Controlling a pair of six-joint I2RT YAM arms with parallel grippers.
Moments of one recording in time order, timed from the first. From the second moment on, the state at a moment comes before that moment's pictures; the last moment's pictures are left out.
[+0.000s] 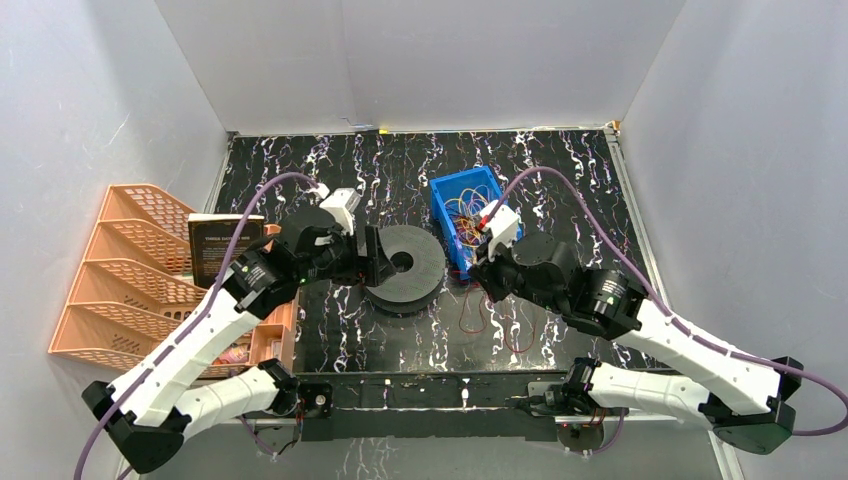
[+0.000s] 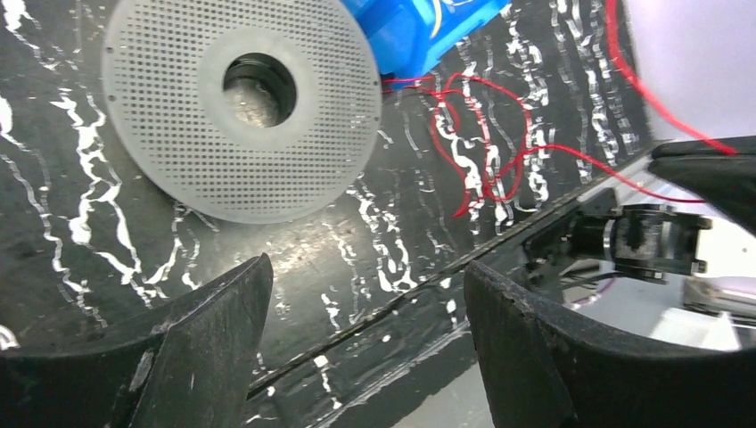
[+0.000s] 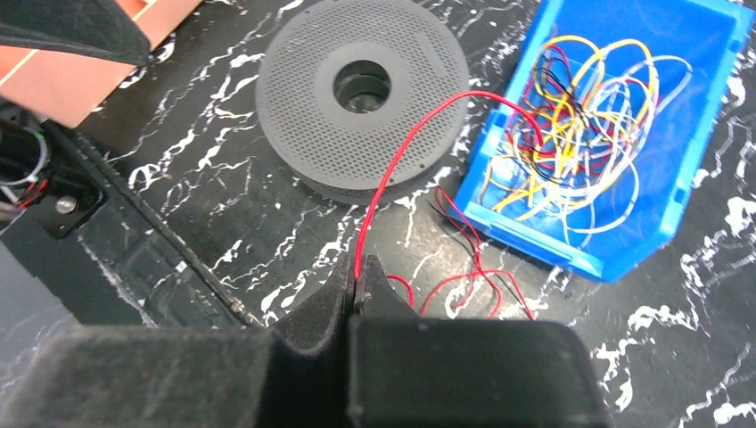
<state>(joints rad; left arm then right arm) -0.73 0.94 1.08 -0.76 0.06 -0.57 1.08 0.88 1.04 -0.64 0.19 0.17</state>
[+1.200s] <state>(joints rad) -1.26 1.70 1.18 -0.82 -0.77 -0.22 0.36 0.93 0.80 -0.61 -0.20 0.35</state>
